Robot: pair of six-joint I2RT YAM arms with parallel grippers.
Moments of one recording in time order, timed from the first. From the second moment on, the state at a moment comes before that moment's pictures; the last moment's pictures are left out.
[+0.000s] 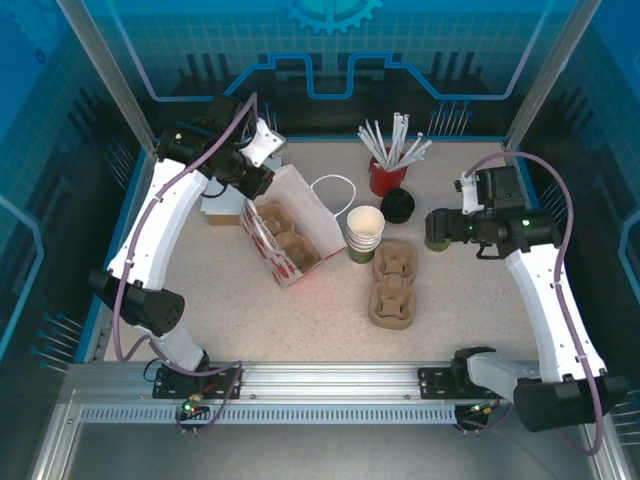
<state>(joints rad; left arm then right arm) -0.31 1.69 2.05 -1.42 0.15 0.27 0.08 1.13 1.31 -1.14 -0.01 0.07</state>
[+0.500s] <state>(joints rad) -0.30 1.68 2.00 -1.42 0.31 0.22 -0.04 1.48 1.33 -1.14 -0.02 0.06</state>
